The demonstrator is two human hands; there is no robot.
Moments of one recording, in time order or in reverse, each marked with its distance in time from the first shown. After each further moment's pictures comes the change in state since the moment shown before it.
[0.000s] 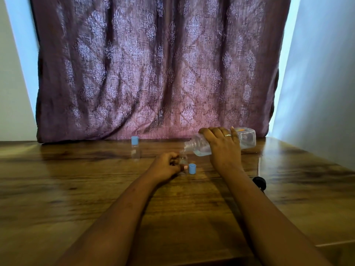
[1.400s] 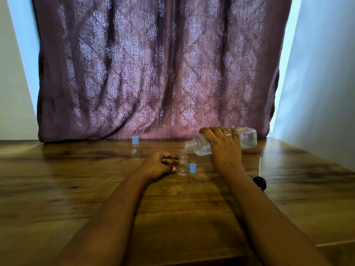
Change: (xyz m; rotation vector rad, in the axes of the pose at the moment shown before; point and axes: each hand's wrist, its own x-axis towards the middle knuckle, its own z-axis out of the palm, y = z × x) left_hand 0.006 -0.008 -0.024 -0.107 -0.058 -0.118; right_hand 0.000 0.001 0.000 -0.022 -0.003 0.004
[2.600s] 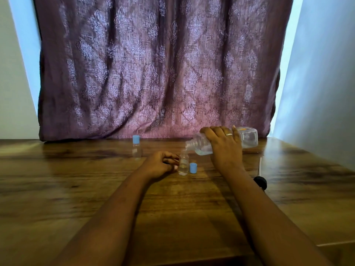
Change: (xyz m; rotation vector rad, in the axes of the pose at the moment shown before) left_hand -0.003 0.003 0.005 0.038 0.033 0.027; right_hand 0.000 0.000 0.000 -0.005 -0.003 0.006
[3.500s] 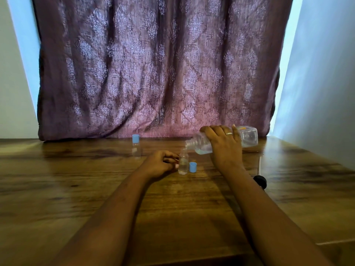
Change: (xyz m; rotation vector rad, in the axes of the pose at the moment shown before) left_hand 0.010 -0.011 -0.004 0.068 0.019 0.037; right_hand 0.000 0.000 0.000 -0.007 -0.002 0.003
